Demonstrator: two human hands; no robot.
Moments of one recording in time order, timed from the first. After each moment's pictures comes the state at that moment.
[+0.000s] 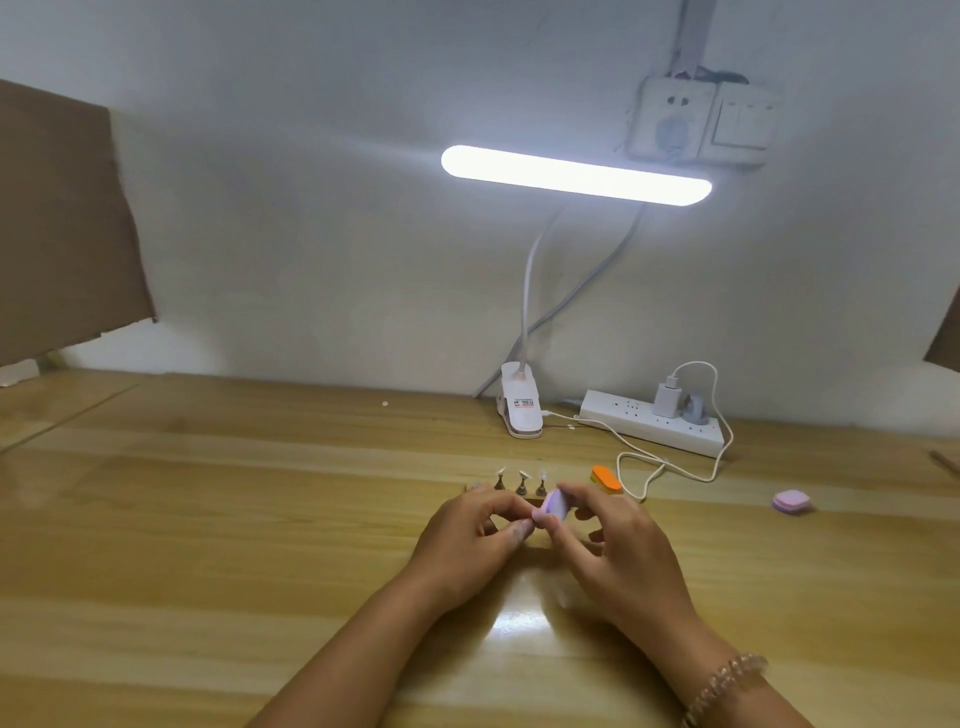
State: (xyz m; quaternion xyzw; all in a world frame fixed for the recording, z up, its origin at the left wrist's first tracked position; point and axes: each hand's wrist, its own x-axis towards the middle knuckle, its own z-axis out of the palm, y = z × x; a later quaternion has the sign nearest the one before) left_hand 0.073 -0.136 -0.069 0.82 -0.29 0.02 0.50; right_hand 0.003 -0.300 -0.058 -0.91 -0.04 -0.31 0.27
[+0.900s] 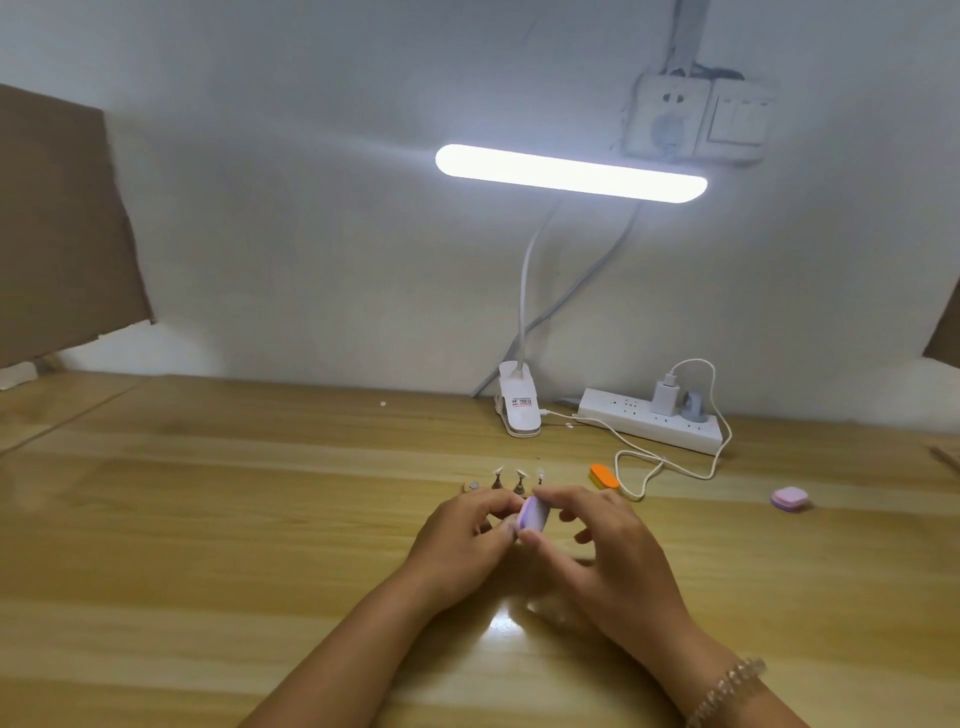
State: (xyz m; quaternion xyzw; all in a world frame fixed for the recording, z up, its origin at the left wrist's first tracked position) left_hand 0.070 -0.135 -0.065 0.83 -0.29 0.00 0.48; right_hand 0.000 -0.298 -0.060 -0.90 -0.09 -0.31 0.28
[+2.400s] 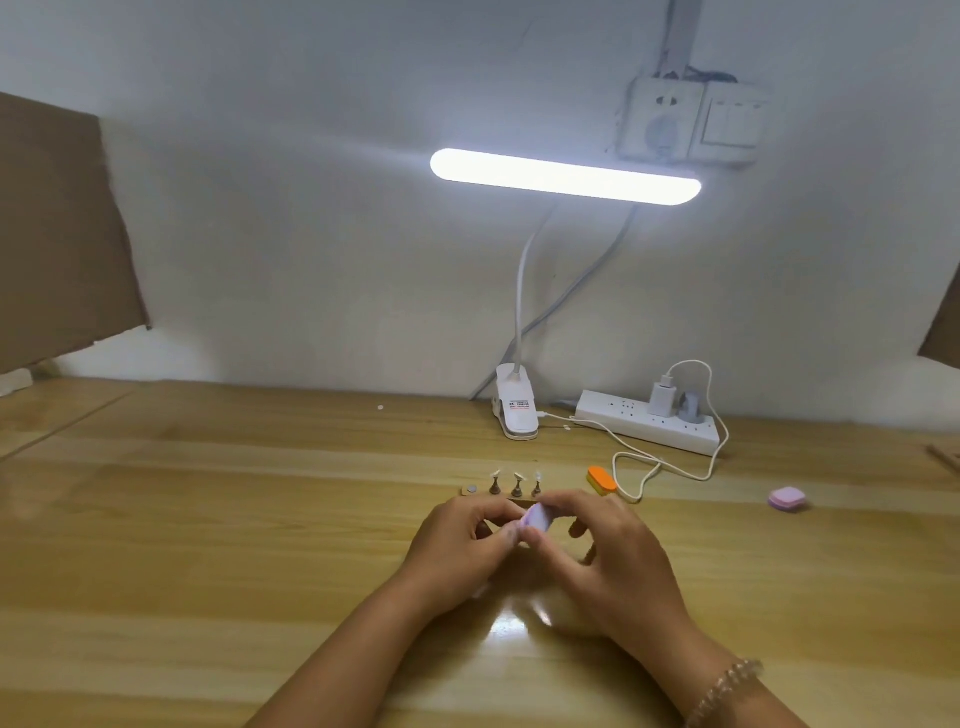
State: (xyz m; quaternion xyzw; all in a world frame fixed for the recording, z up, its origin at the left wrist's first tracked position) left_hand 0.067 -0.134 -0.062 0.82 -0.28 0.00 0.50; right_hand 0.002 -0.302 -0.063 -0.91 -0.05 -0.30 0.28
